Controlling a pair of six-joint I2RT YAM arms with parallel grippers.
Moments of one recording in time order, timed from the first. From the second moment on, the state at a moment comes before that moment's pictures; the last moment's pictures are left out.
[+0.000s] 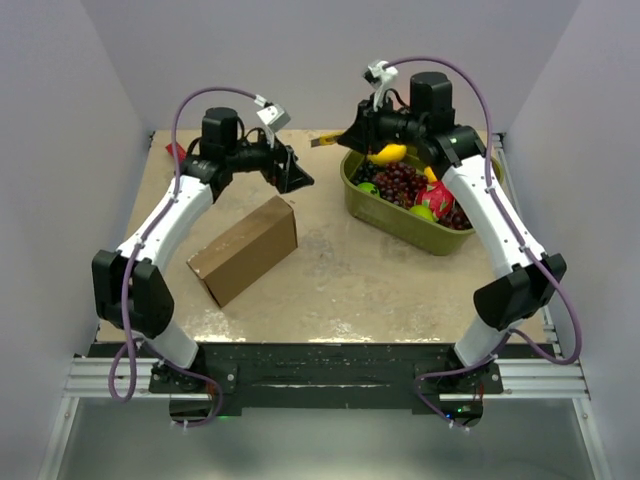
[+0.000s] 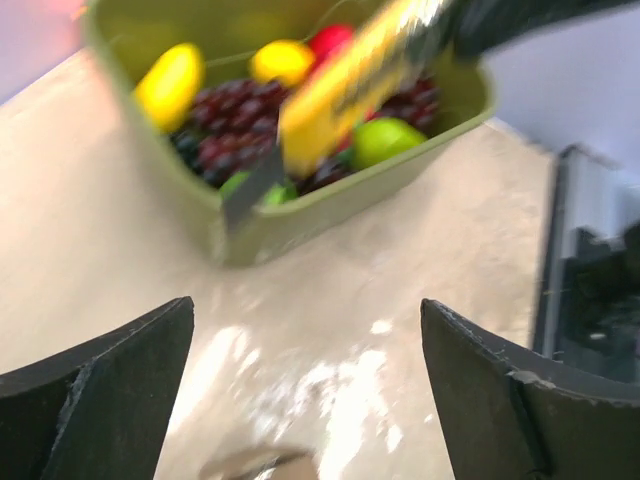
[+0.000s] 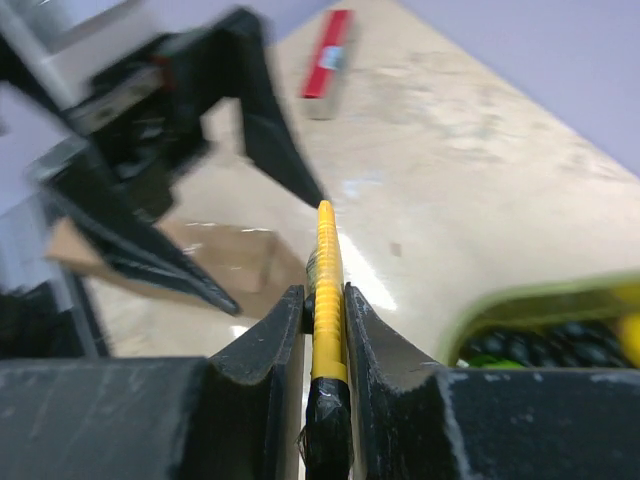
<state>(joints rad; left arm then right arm) -0.29 1.64 1.48 -0.19 0.91 0.00 0.38 1.70 1.90 -0.54 -0.64 0.03</state>
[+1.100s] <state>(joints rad) -0.28 1.44 1.27 -0.80 0.44 0.51 0.58 1.76 1.96 -0.75 -0.18 -0.07</state>
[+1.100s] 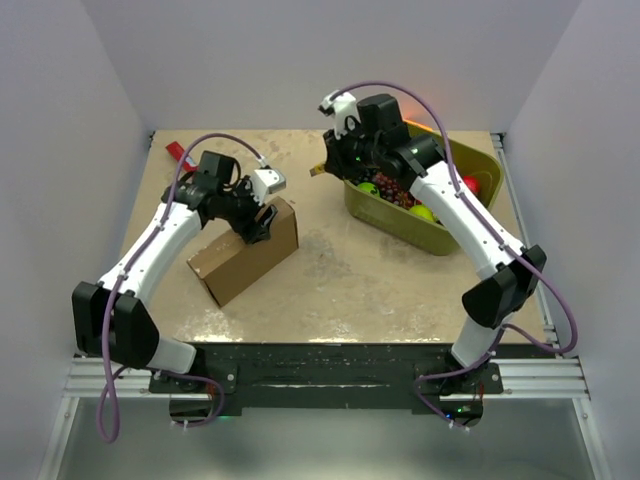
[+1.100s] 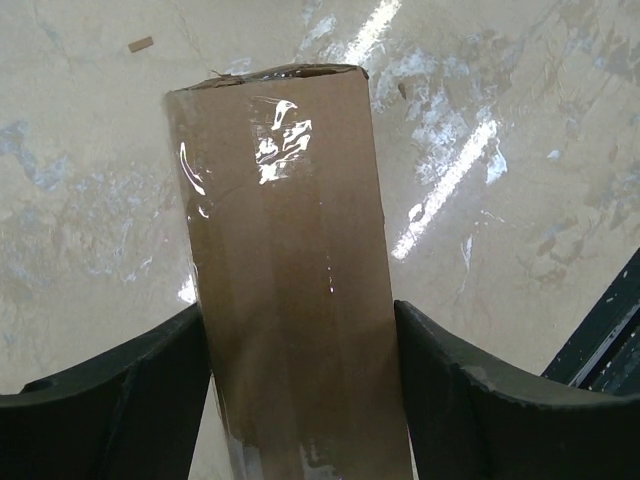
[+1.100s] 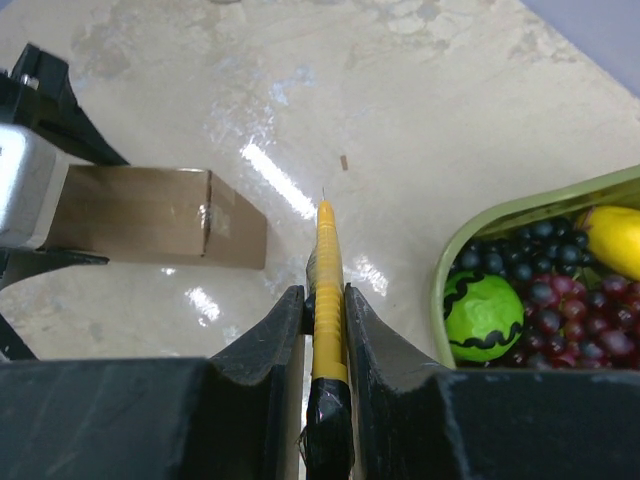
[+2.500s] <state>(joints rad) -0.28 1.33 1.14 -0.66 0.42 0.37 0.73 1.85 1.98 -0.77 -0.15 0.06</state>
